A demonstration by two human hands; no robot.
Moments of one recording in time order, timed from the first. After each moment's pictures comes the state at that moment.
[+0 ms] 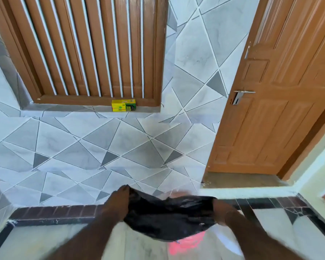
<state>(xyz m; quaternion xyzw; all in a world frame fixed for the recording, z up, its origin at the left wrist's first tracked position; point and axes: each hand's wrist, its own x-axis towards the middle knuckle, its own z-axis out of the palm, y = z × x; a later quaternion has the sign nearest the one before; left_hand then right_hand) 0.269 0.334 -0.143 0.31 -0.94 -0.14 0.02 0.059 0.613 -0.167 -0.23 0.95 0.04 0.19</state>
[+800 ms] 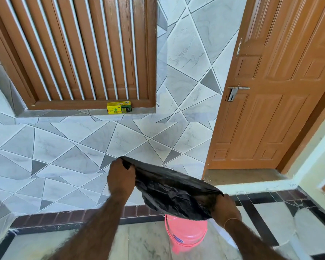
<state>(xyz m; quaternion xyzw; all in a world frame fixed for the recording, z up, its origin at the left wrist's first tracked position) 0.220 0.340 -0.076 0.42 -0.80 -0.32 0.29 0.083 0.630 -0.179 -0.12 0.98 -0.07 0.10</state>
